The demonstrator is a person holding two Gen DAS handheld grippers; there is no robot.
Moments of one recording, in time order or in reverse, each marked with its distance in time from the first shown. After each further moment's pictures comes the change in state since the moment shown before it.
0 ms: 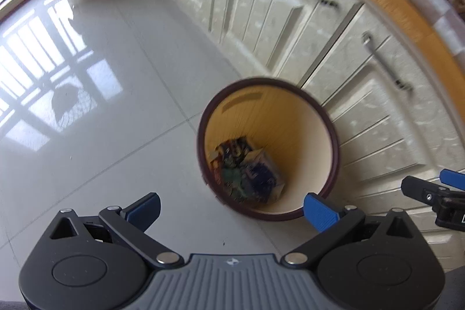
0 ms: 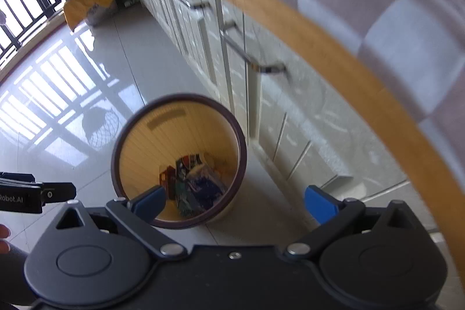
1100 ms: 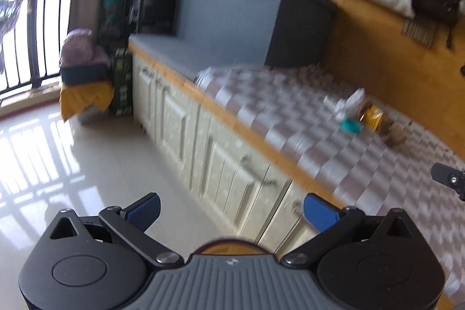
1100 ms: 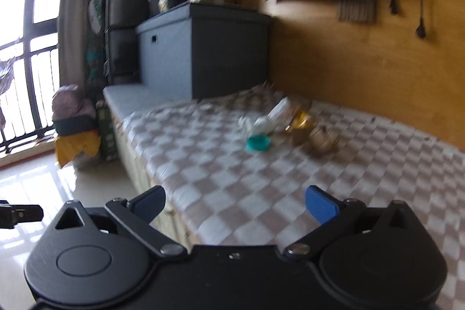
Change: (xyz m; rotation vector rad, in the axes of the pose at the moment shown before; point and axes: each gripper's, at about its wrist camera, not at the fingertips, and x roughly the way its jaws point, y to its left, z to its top) left arm -0.162 -0.039 0.030 0.034 -0.619 -0.070; right arm -0.187 -0.026 0.042 0.025 -0.692 -0.159
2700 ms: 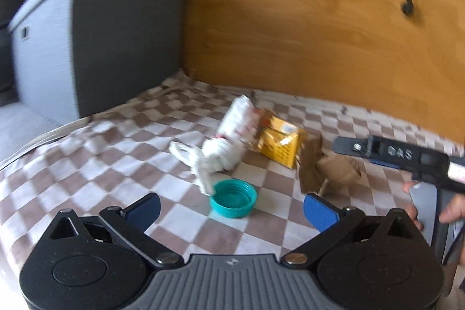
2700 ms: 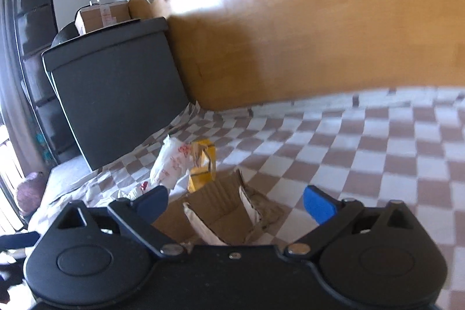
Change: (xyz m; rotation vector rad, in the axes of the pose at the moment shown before) left arm 0.260 -0.231 0.085 0.367 -0.020 -0.339; right arm 0.264 -0.216 0.022 0.370 -0.050 0.027
